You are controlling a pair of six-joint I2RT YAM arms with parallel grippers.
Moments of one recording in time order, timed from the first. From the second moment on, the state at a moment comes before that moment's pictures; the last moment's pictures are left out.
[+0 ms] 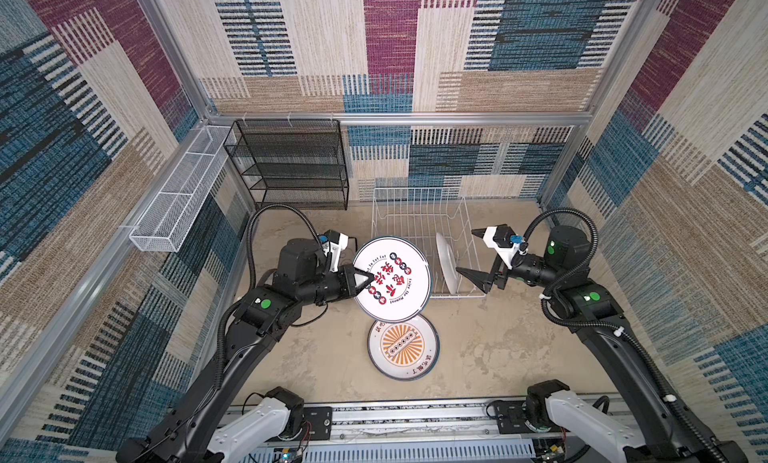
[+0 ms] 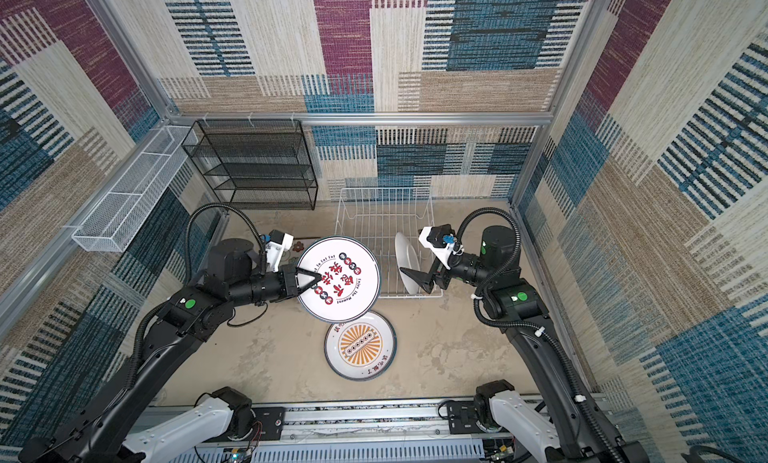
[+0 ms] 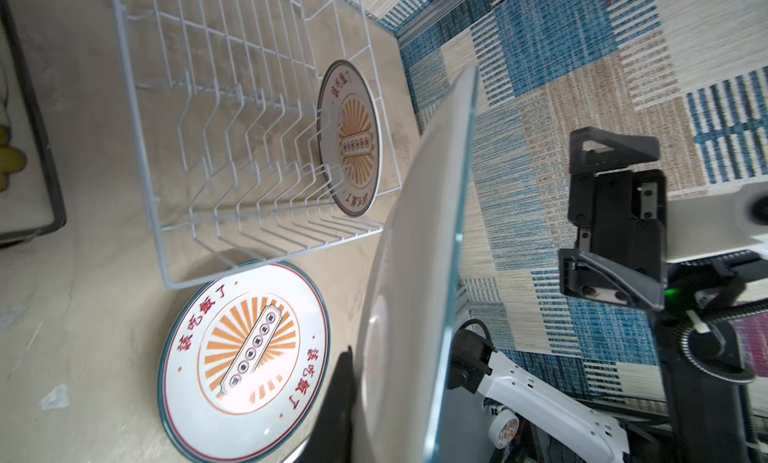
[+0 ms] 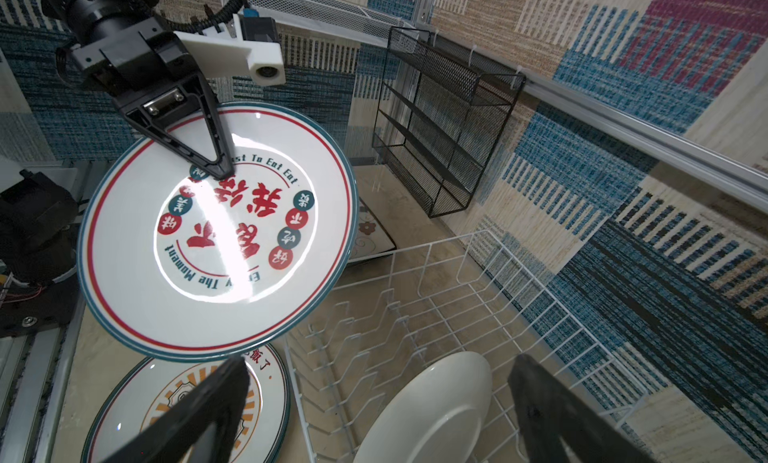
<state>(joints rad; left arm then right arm) -0.44 0.97 1.05 -0.67 0.50 -0.69 0.24 0.95 1.00 -0.33 -0.79 -0.47</state>
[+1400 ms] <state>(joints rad) -0.45 0.91 0.54 -0.51 0.59 -0.76 0.44 1.08 0.98 -0.54 -0.59 -0.62</state>
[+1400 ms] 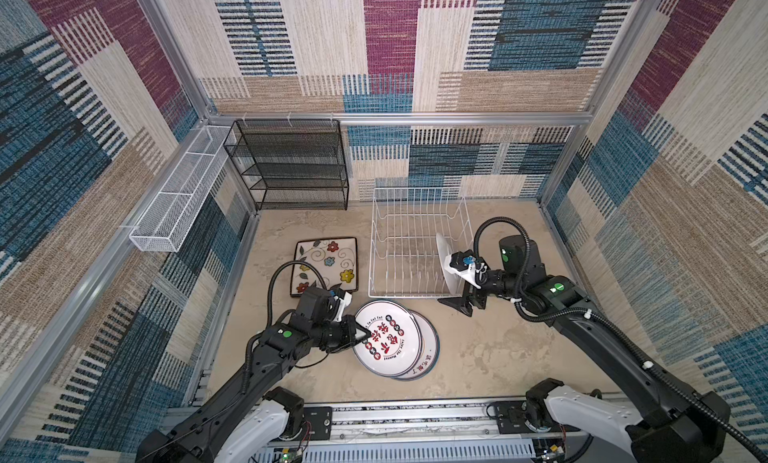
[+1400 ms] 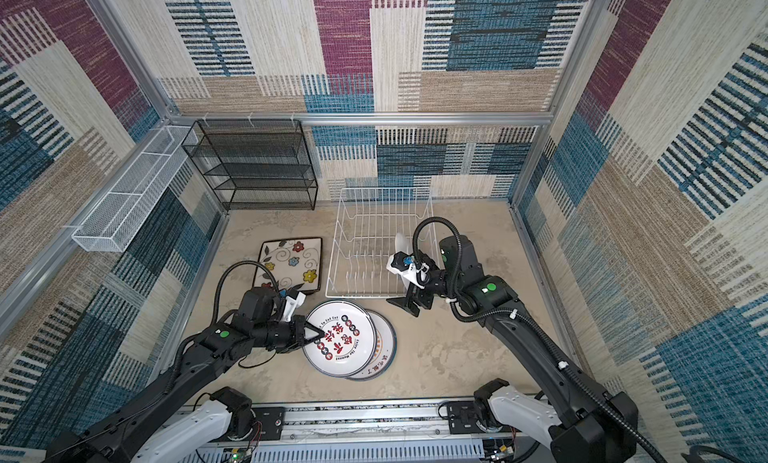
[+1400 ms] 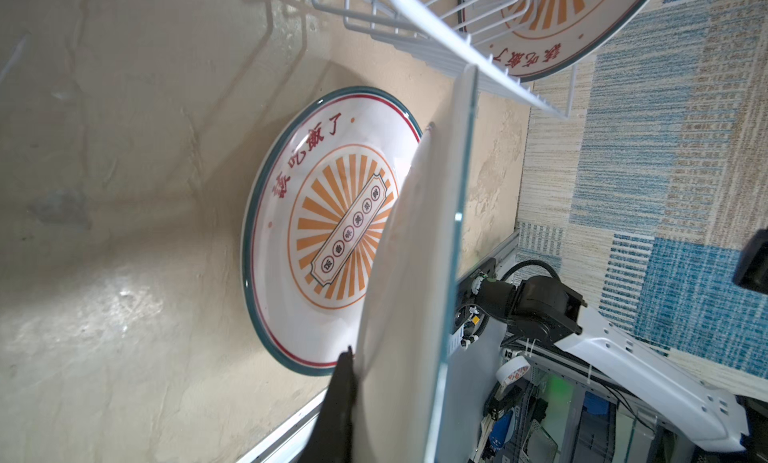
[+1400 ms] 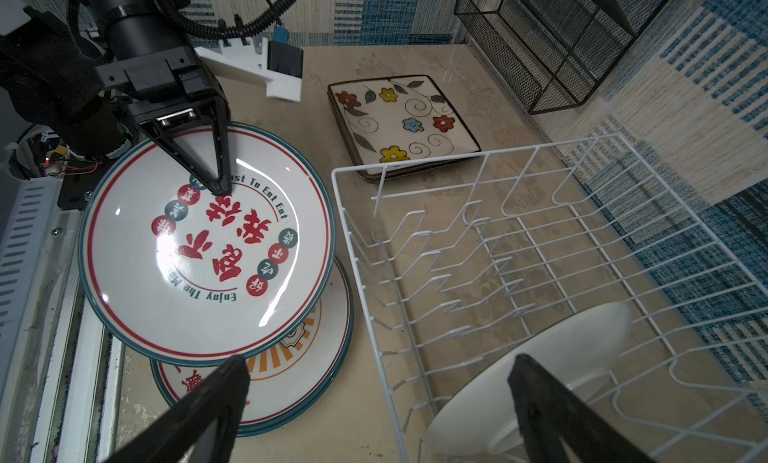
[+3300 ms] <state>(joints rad) -0.46 1.16 0.58 -0.44 0.61 -0.75 0.45 1.09 0.96 -0.54 -0.54 -0.64</state>
